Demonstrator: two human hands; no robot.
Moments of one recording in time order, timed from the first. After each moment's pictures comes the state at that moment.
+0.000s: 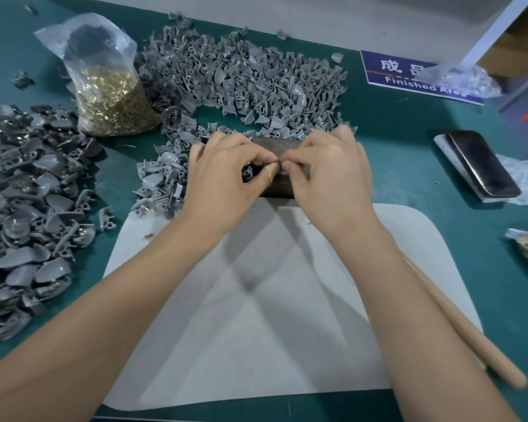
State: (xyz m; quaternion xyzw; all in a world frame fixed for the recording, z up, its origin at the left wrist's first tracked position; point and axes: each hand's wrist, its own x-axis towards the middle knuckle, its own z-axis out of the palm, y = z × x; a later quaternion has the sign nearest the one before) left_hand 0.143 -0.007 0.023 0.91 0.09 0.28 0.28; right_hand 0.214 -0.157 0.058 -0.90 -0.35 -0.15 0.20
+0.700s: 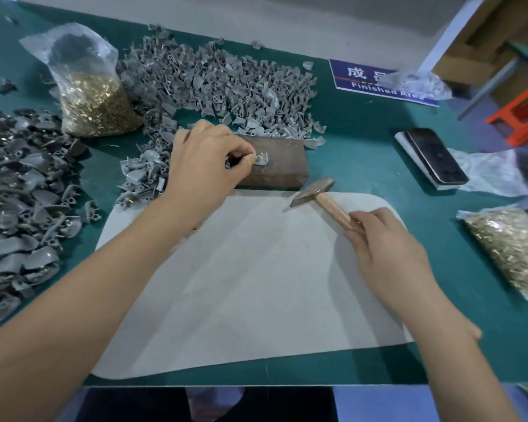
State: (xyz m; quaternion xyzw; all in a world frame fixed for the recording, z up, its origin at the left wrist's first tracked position) left_hand 0.144 -0.009 0.040 0.94 0.07 0.26 0.23; right_hand 0.156 -0.305 0.041 -0.97 -0.20 -0.01 0.10
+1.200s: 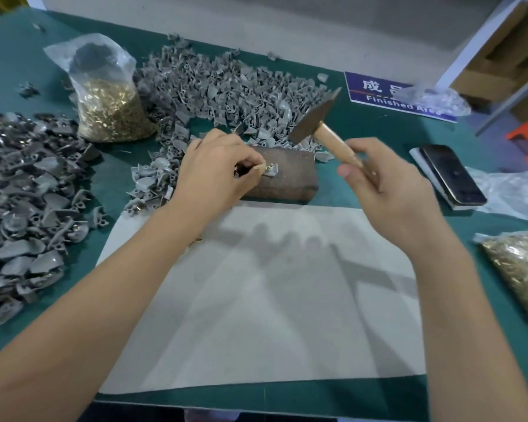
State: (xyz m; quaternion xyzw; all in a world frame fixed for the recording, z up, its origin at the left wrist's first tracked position) left_hand 0.147 -0.006 0.043 0.94 0.05 0.23 0.23; right_hand 0.216 -0.257 0.090 -0.91 -0.30 -0.08 0.26
